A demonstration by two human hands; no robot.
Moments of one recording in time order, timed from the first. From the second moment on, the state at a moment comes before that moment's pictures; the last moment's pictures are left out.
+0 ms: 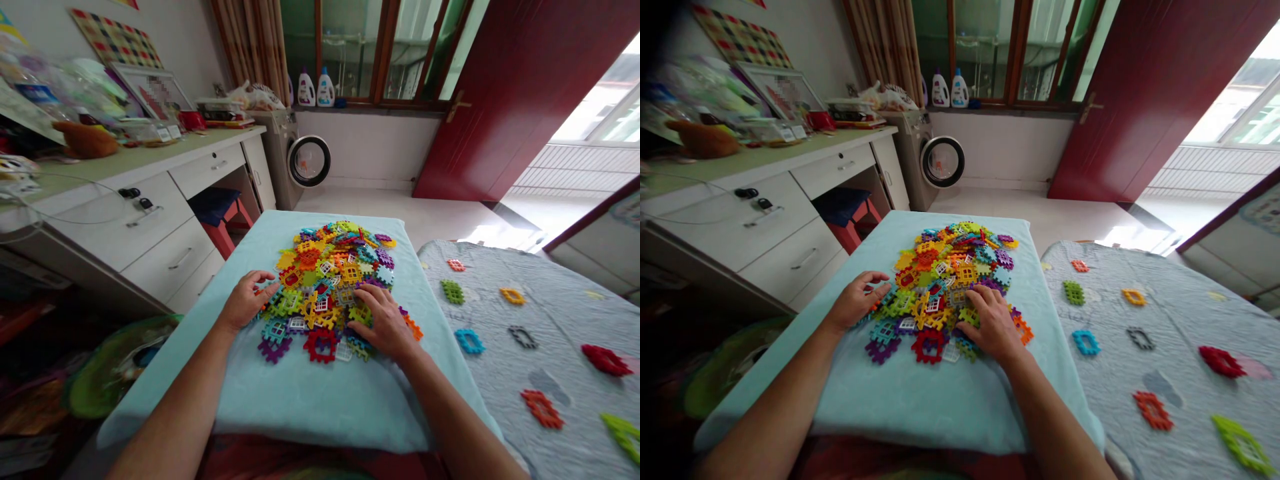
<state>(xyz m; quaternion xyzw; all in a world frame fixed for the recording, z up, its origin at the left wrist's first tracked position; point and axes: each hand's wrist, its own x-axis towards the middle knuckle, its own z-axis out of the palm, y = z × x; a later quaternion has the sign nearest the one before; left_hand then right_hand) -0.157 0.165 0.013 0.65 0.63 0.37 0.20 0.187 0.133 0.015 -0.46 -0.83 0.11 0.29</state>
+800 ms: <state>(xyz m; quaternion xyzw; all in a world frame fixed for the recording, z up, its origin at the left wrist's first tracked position) -0.155 0.164 0.015 0.63 0.64 0.36 0.26 0.159 0.183 0.039 -0.46 -0.77 0.17 0.40</state>
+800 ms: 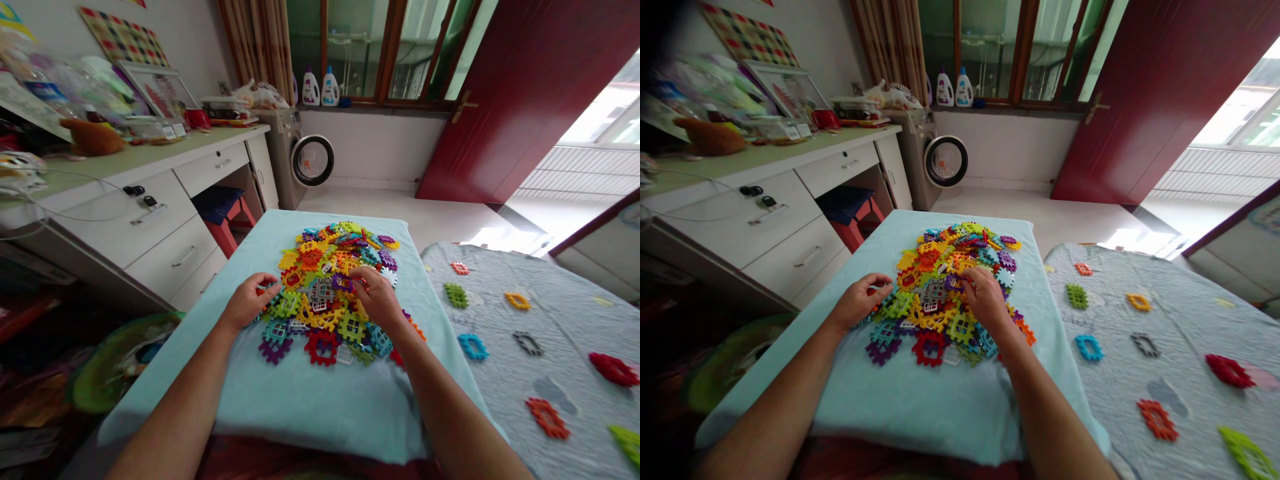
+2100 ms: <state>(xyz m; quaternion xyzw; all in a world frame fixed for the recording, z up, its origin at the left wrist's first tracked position) -0.156 0.165 0.010 0.63 0.65 0.35 0.26 0.162 0.148 0.009 -0.55 -0.67 0.18 0.47</state>
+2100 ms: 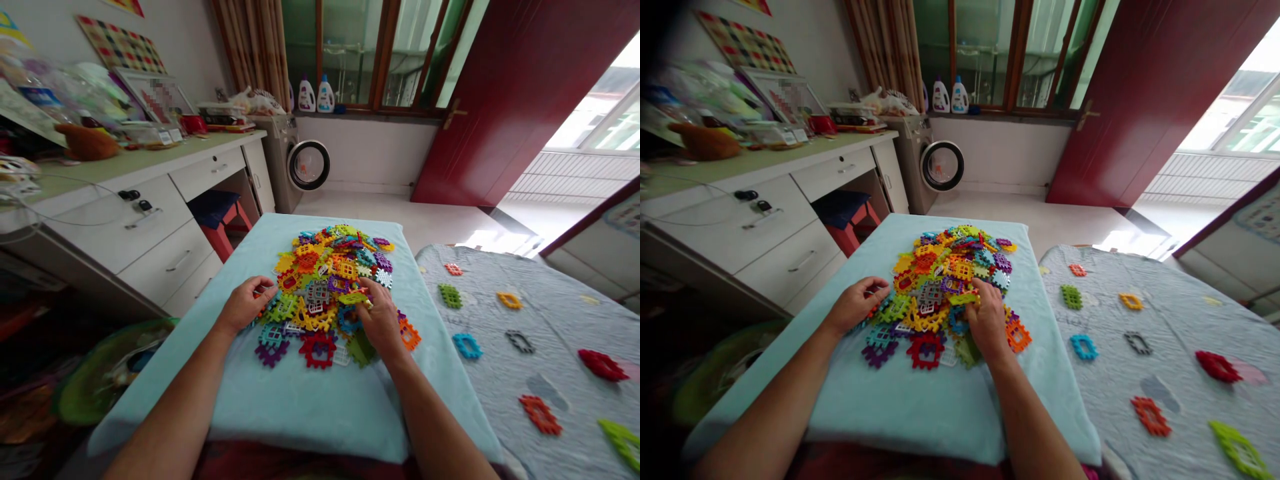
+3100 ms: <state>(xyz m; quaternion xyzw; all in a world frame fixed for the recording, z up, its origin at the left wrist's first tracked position) -0.153 0.164 0.014 0.63 0.66 0.33 0.24 0.200 0.148 0.013 -0.61 -0.48 0.26 0.58</state>
